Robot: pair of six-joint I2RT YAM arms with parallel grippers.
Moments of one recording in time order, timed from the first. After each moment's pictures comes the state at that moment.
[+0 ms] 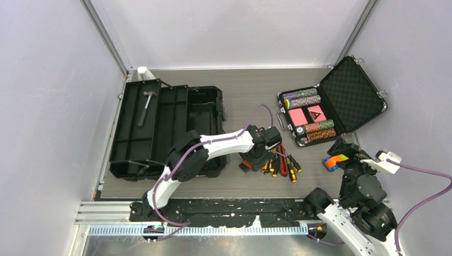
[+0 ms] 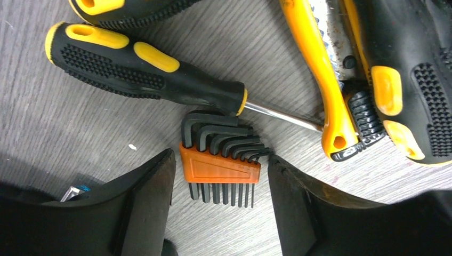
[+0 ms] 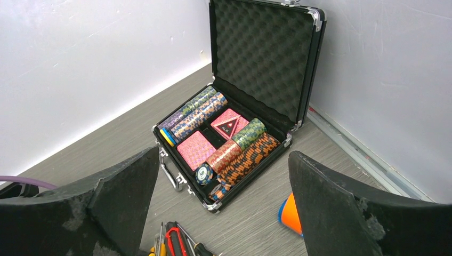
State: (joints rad) left arm -1.11 2.19 1.73 -0.89 -0.10 -0.24; right arm 0.64 0.01 0.69 -0.66 1.08 0.33
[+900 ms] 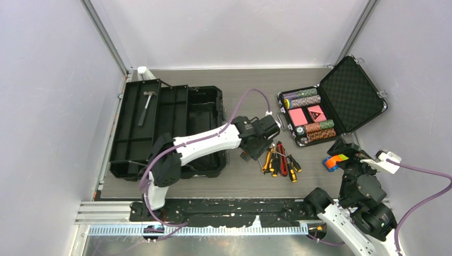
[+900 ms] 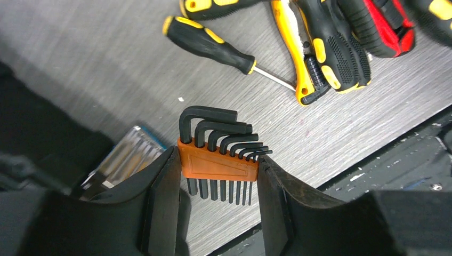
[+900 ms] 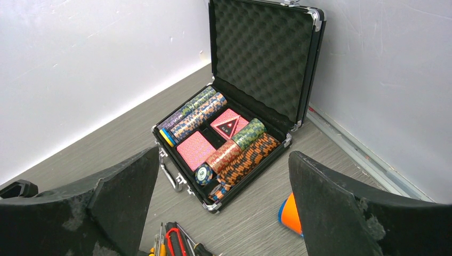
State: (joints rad) left arm -1.12 2.00 1.74 -0.94 -0.17 -0.29; right arm 0.64 0.01 0.69 -0.65 1.08 0.33
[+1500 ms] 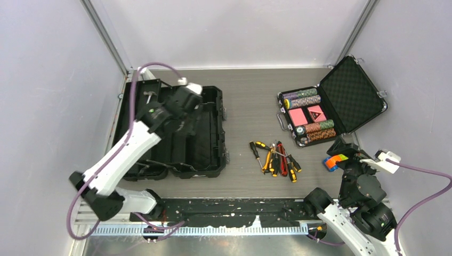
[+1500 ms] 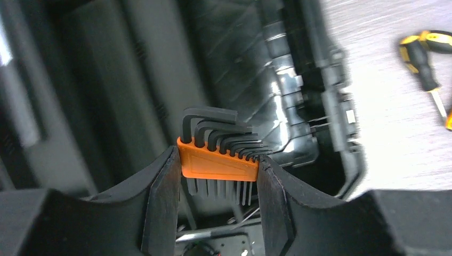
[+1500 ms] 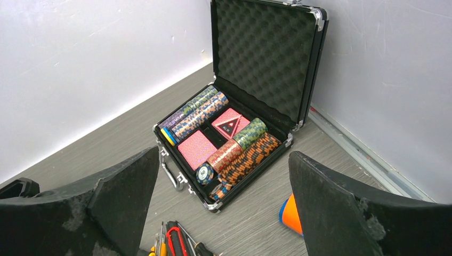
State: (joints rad) left arm -0.78 1.38 1.56 -1.14 -0.38 -0.31; right arm 0.64 0.01 0.69 -0.65 1.08 0.33
